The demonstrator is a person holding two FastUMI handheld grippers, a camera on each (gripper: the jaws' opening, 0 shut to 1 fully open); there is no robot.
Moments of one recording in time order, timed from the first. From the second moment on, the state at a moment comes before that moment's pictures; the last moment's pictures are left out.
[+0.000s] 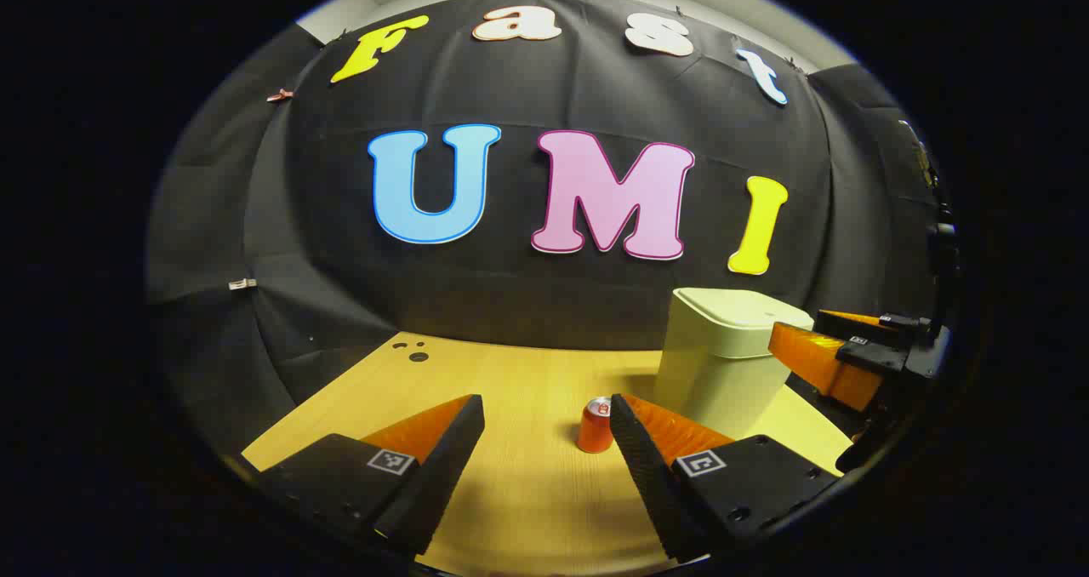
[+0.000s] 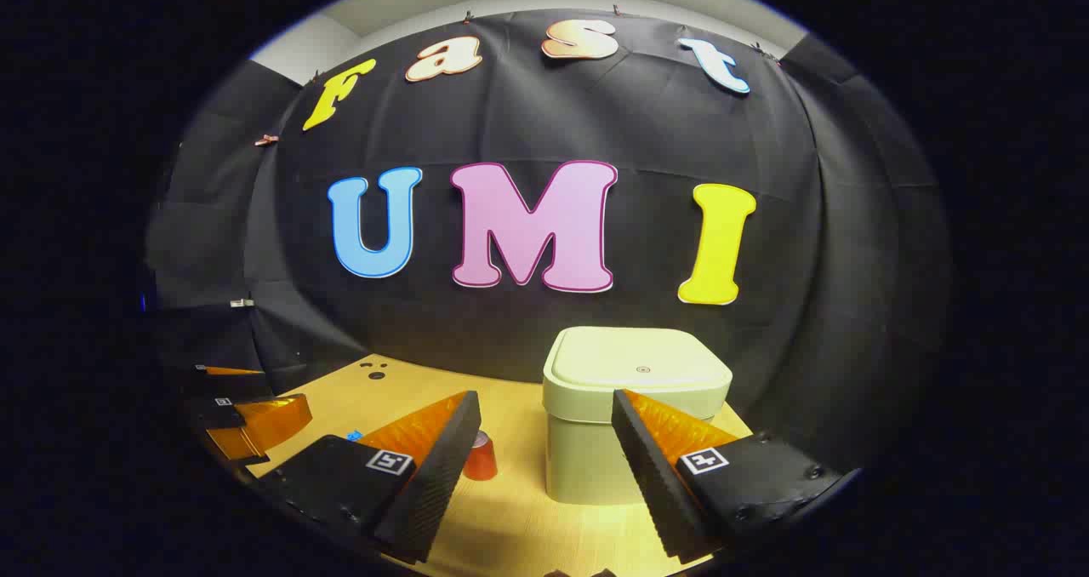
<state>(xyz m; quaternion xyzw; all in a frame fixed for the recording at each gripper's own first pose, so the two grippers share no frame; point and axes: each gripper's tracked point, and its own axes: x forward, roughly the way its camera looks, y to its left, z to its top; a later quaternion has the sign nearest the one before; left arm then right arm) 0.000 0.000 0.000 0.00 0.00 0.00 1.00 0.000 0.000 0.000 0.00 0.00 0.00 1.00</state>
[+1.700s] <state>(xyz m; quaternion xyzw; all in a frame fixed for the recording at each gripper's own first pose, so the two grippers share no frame) -0.003 -0.004 -0.028 0.01 0.03 -0.02 1.00 -0.029 -0.005 -0.030 0.01 0.04 -0.01 1.00</state>
